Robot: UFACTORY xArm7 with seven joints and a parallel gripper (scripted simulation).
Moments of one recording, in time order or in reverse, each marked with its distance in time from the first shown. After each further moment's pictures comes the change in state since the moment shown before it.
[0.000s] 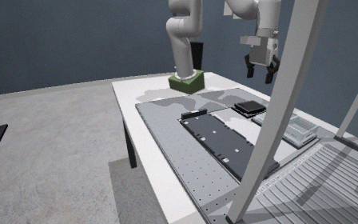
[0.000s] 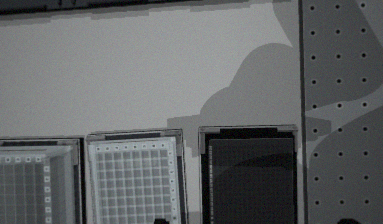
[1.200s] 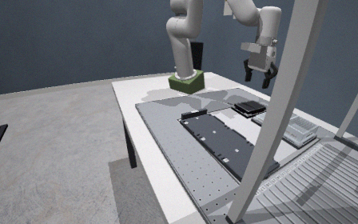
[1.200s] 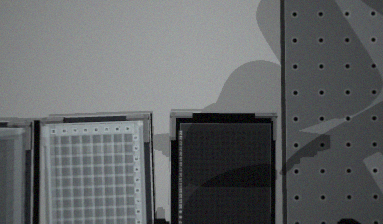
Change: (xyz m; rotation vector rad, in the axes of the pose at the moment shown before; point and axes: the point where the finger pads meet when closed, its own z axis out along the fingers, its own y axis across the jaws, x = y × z) arm -0.019 0.024 0.027 -0.047 0.035 -0.028
